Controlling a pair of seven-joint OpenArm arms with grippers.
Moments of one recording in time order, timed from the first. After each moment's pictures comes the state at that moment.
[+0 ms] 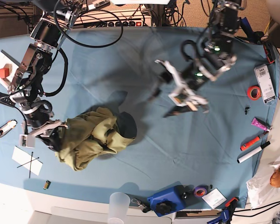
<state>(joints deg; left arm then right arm) 11.0 -8.5 11.8 109.2 -3.5 -31.8 15.5 9.8 12.2 25.5 94.3 30.4 30.6 -43.3</state>
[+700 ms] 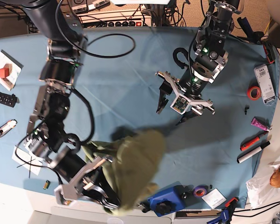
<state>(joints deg) 9.8 -8.7 15.2 109.2 2.8 -14.0 21.4 31.5 6.2 7.5 94.6 37.9 40.0 -46.9</state>
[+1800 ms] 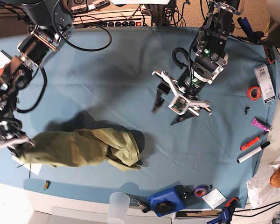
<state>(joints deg) 8.7 -8.7 15.3 109.0 -1.3 -19.3 20.9 19.6 16.0 37.7 94.6 18.3 22.2 -53.2</state>
